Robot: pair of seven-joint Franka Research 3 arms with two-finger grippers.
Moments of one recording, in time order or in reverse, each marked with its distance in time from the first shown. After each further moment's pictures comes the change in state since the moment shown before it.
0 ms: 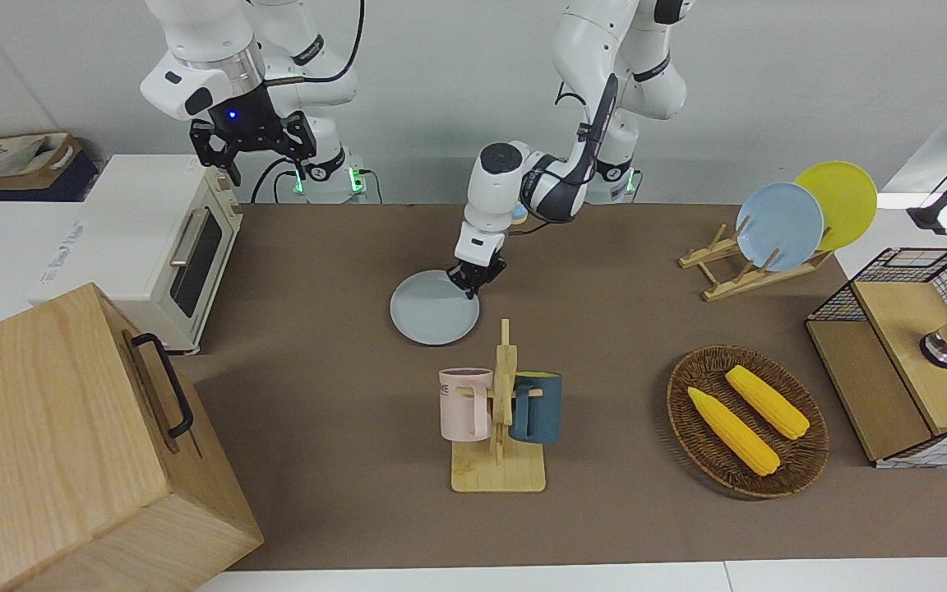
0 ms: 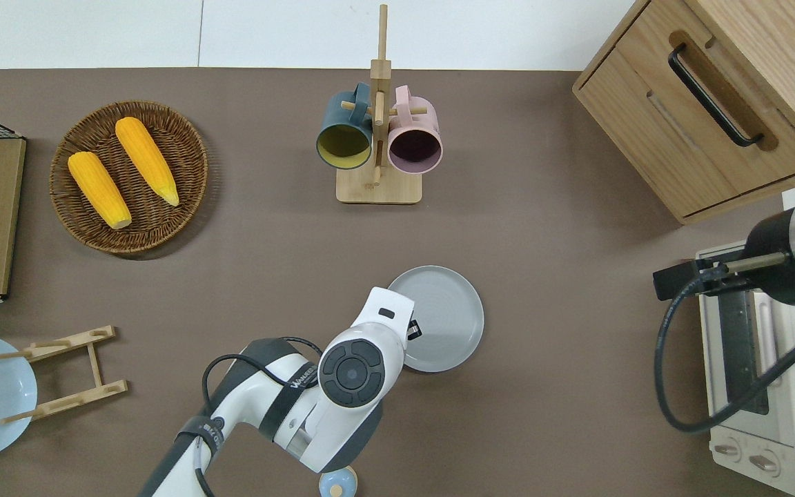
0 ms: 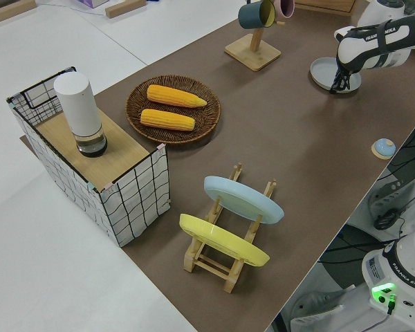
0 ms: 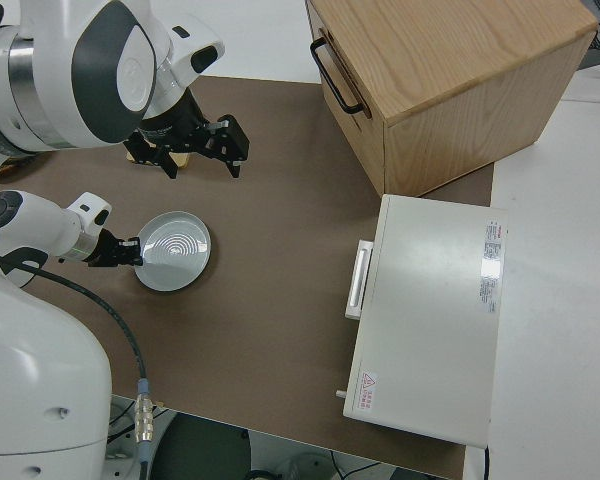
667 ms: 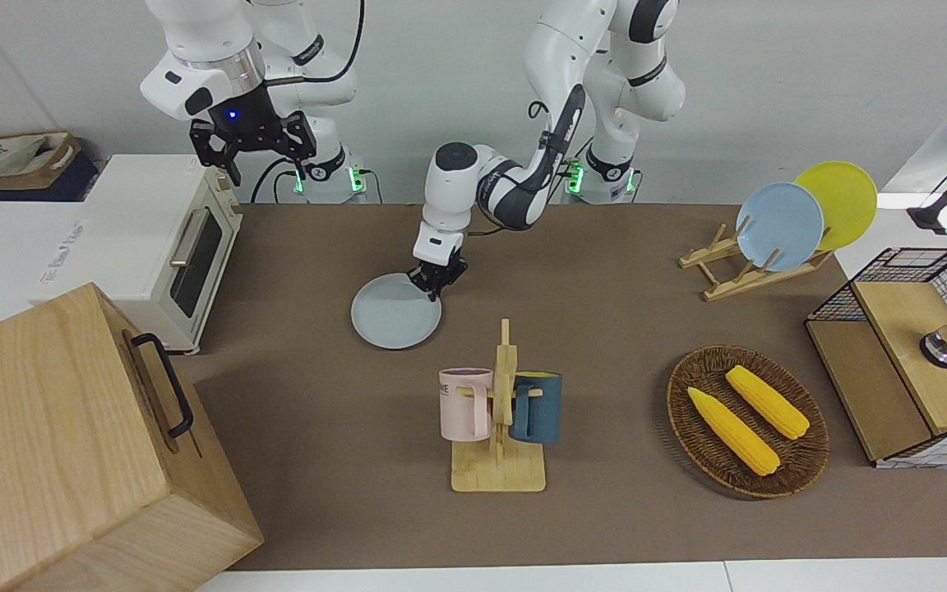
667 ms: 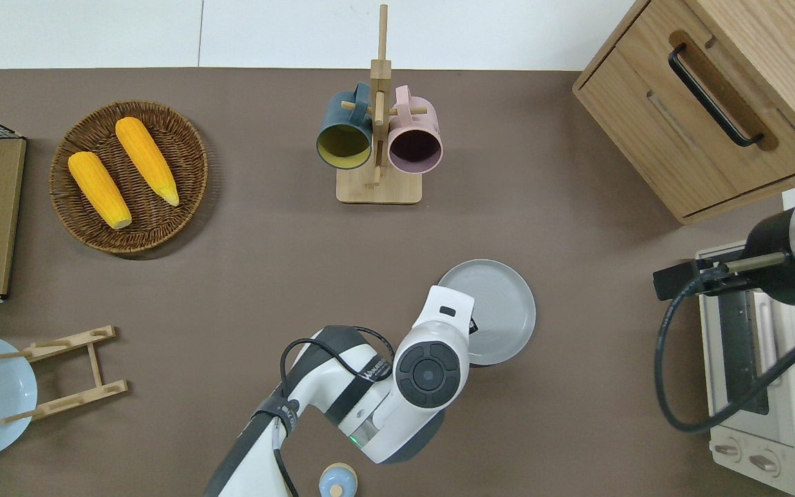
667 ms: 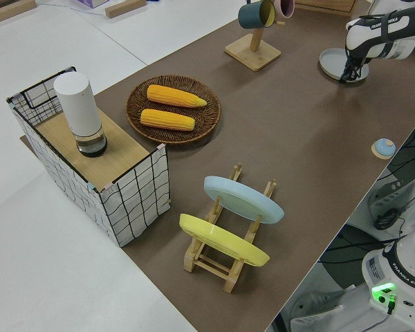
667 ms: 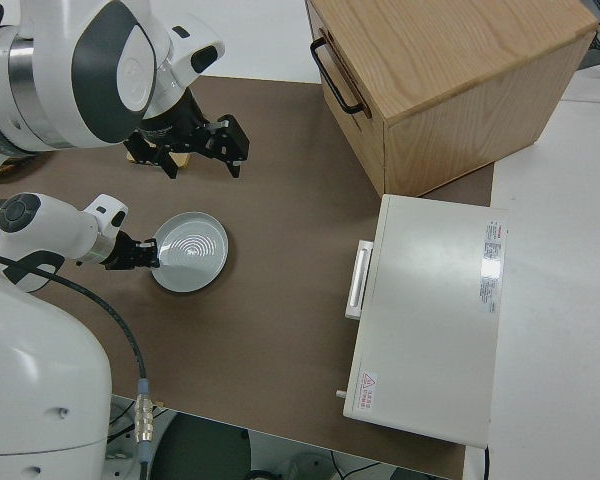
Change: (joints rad) left arm -0.096 0.126 -0.001 0.174 0.085 -0.005 -0.197; right arm 0.000 0.000 0.000 0.000 0.000 0.000 0.000
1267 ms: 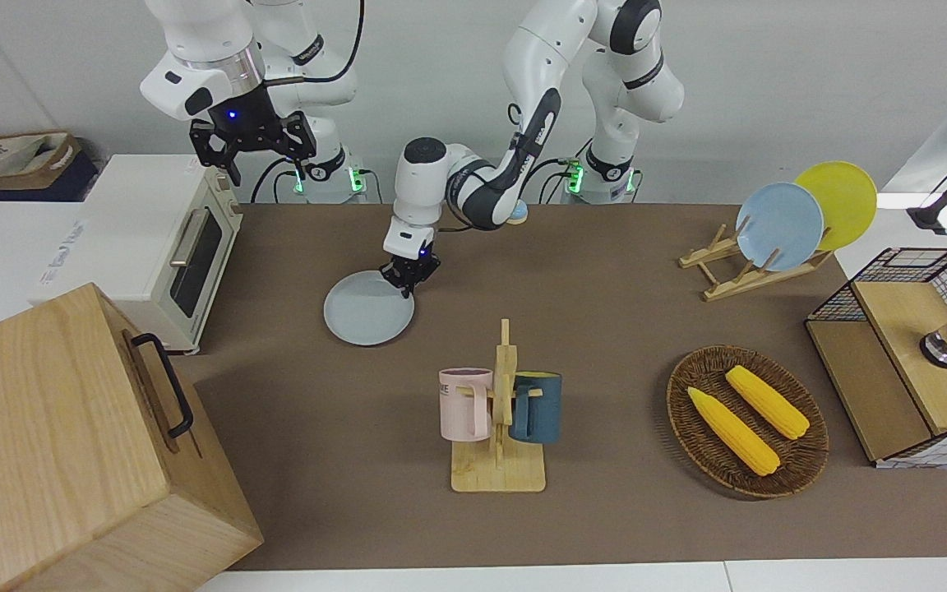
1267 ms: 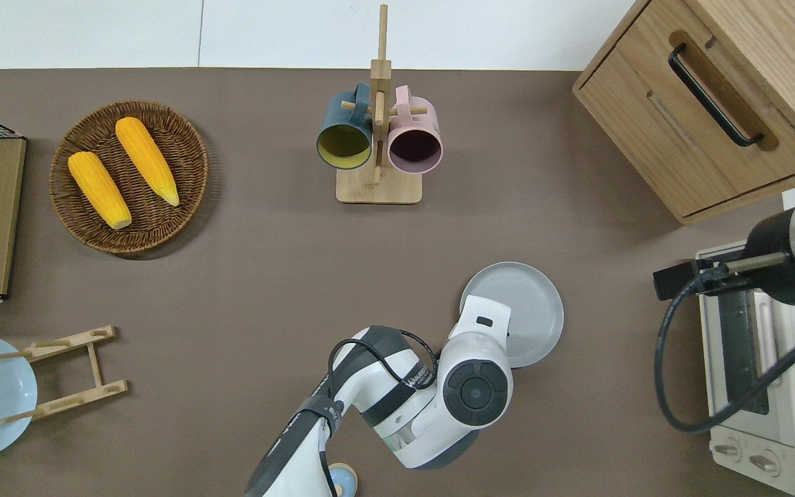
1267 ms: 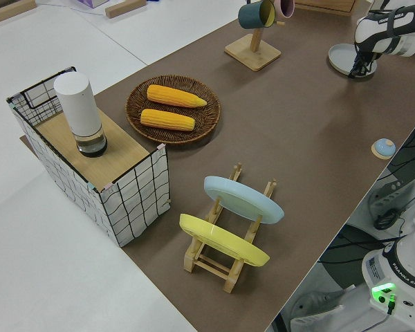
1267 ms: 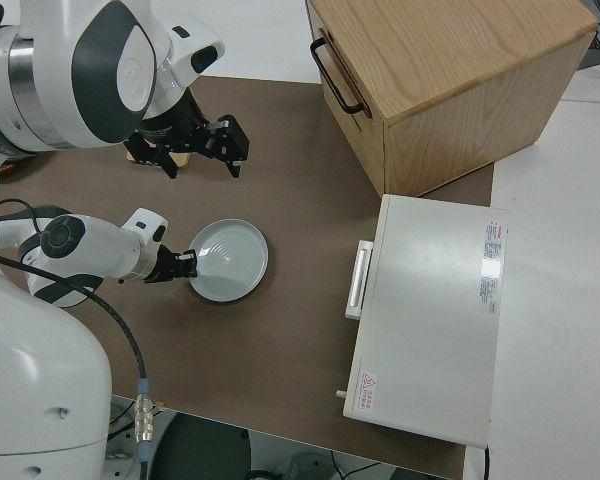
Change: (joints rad) left arm -0.072 0.077 0.002 0.110 0.032 -0.004 -0.098; right arm 0.000 0.000 0.000 0.000 0.000 0.000 0.000
